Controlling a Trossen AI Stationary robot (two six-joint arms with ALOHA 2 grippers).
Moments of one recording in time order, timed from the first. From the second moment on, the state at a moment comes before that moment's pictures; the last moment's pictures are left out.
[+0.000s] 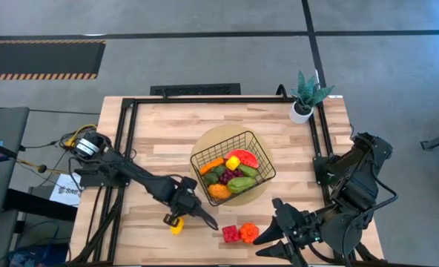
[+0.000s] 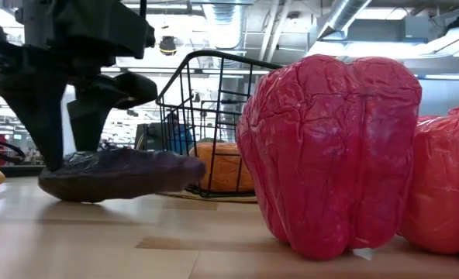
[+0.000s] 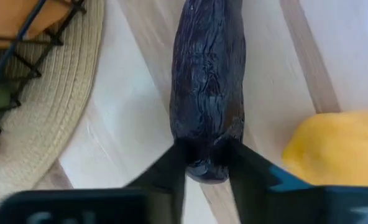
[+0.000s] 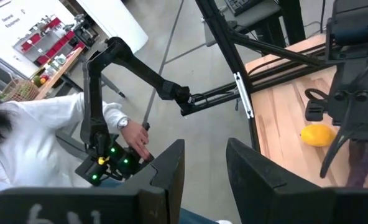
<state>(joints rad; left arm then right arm) -0.45 1.75 1.09 -0.71 -0.04 -0.05 0.83 1.67 1.99 -0.65 0.45 0.78</state>
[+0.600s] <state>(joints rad) -0.46 1.76 1.17 -0.83 0.11 -0.25 0.83 1.67 1.99 -0.65 0.45 0.78</state>
